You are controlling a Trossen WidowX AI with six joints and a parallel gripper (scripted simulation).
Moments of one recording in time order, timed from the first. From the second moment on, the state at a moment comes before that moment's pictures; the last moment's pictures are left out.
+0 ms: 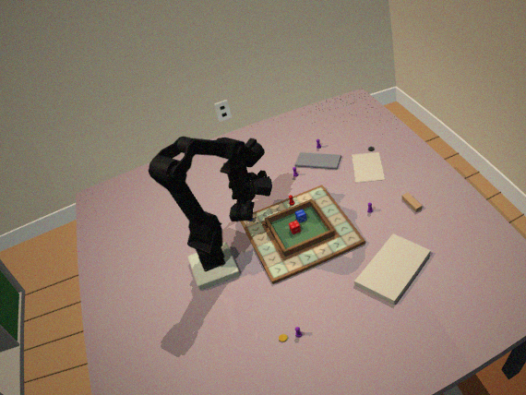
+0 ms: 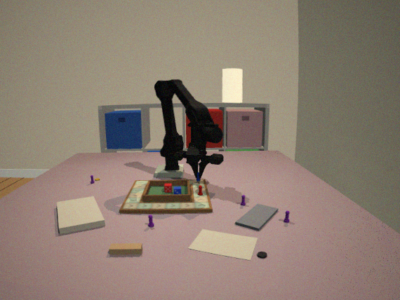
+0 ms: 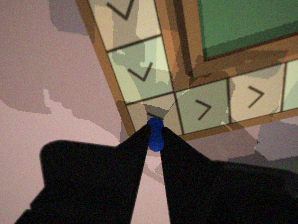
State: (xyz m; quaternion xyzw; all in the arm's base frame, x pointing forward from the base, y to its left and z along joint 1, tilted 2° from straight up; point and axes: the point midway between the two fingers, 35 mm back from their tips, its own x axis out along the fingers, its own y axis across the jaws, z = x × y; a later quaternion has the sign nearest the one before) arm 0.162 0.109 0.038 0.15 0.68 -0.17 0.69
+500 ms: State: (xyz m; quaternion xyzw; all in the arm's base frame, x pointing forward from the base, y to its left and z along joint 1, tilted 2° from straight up) arm 0.165 0.114 0.112 0.15 0.68 -0.16 0.70
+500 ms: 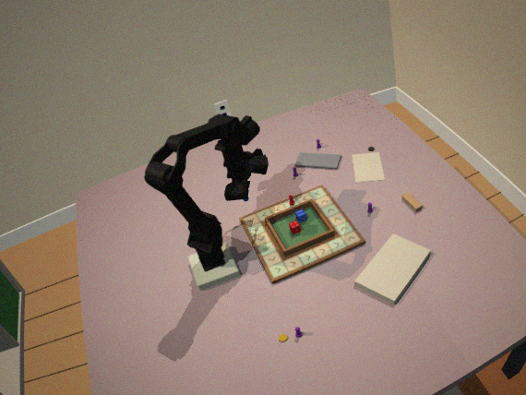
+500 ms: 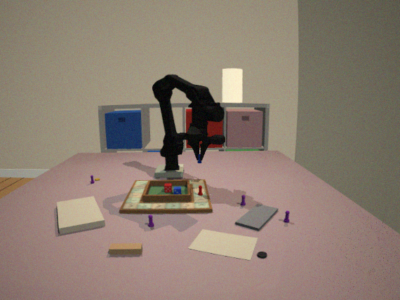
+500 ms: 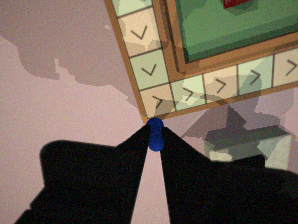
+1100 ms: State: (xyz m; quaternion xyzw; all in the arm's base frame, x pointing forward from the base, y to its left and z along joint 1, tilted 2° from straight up) arm 0.166 0.100 0.156 0.15 0.68 -0.16 0.70
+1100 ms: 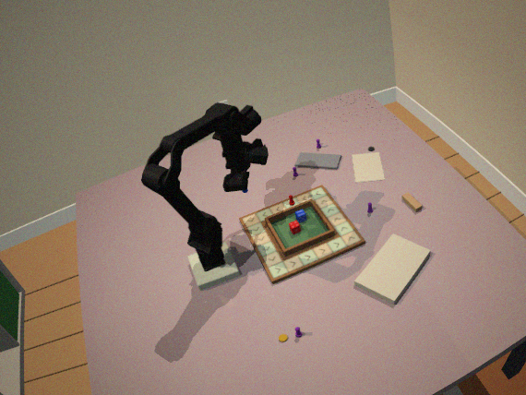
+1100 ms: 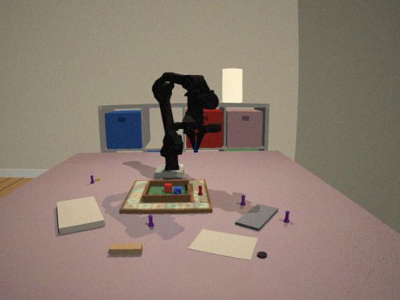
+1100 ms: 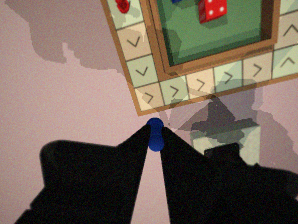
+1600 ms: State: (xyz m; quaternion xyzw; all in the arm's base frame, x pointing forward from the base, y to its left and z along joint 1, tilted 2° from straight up) arm 0.197 0.059 0.142 0.16 0.68 -0.16 0.70
